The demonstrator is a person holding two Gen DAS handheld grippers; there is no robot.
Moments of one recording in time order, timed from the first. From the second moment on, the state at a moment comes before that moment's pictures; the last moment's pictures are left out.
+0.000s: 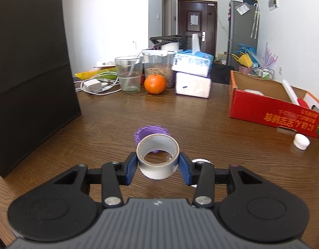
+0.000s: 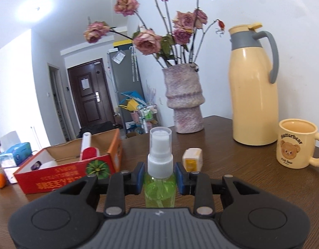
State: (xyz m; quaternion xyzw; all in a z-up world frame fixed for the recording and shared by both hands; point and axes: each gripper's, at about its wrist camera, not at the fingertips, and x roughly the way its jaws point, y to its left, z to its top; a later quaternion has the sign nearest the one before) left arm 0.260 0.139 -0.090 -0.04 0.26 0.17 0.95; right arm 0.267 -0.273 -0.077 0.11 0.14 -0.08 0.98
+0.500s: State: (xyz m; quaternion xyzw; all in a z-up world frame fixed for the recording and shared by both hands) left arm 0.267 0.072 -0.062 -0.03 0.24 0.10 0.96; right arm 0.259 -0.202 -0.064 0.09 0.13 0.03 0.99
